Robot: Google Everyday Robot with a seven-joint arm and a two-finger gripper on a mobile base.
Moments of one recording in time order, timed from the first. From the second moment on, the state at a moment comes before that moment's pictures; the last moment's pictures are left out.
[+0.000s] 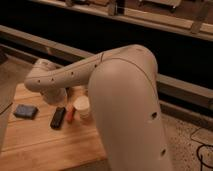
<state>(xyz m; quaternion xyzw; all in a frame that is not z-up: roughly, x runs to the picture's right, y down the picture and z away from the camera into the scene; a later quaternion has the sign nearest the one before) -0.223 0.075 0.760 -0.19 0.16 0.58 0.78</state>
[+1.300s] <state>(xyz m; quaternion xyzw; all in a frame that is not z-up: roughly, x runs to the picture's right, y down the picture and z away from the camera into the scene) -0.266 0.126 0.792 -0.24 0.17 0.52 0.80</state>
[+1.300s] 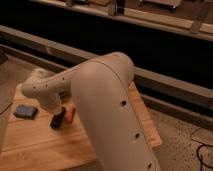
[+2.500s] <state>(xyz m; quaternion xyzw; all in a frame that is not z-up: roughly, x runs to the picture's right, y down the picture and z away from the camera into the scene) -0.275 0.168 0.781 -0.28 0.16 0.50 0.81</state>
